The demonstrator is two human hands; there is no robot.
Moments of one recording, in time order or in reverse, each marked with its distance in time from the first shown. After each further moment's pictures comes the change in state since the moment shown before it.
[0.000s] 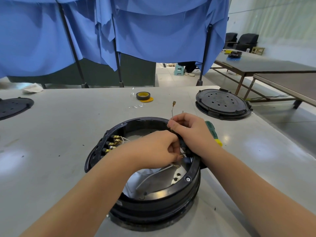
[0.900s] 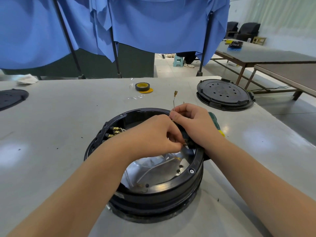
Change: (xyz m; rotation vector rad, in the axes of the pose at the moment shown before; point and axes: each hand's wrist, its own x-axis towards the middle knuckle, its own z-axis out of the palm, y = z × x) left_hand -0.010 -0.002 -0.007 -0.179 0.083 0.082; right_hand 0.000 0.003 0.000 0.004 -0.008 0.018
